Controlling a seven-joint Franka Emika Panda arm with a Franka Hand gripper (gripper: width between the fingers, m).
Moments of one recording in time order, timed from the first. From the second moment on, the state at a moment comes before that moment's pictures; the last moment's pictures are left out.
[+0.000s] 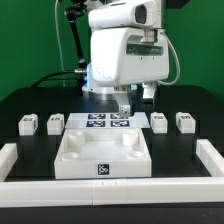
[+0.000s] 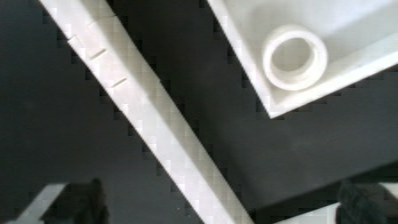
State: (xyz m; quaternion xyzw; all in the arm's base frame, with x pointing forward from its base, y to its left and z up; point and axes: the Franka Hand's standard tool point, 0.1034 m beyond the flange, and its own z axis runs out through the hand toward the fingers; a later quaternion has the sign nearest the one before) arm 0.603 0.017 0.118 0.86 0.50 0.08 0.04
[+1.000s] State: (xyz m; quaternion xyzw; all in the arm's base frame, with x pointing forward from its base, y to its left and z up) arm 0.570 -0.008 0.114 0.83 0.55 0.06 0.05
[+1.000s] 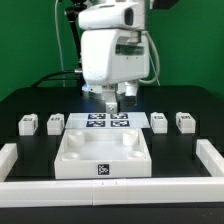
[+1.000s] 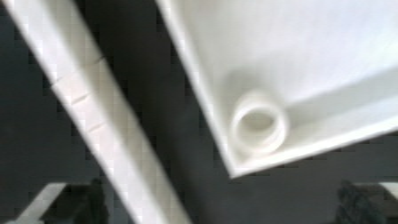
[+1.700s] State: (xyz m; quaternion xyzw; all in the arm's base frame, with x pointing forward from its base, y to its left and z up) arm 0.514 -0.045 0.101 0.72 0.69 0.04 0.05
